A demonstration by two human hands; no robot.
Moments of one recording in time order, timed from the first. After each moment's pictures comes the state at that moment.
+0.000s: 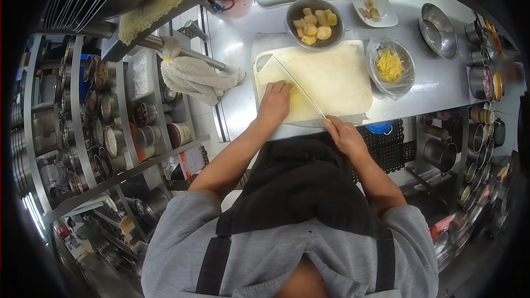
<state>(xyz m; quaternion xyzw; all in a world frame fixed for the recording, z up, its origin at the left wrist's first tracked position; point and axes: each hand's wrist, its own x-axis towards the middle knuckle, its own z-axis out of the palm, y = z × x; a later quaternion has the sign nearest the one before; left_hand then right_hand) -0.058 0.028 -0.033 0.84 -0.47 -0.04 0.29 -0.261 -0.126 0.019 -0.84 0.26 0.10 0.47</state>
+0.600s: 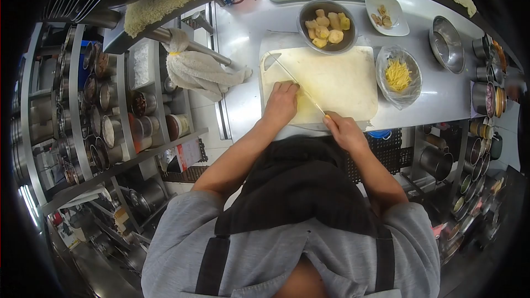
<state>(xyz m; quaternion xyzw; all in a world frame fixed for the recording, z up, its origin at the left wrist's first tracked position) -0.055 0.026 -0.033 0.84 -0.45 -0.06 0.30 -0.229 -0.131 0.014 -0.86 0.21 0.07 0.46</state>
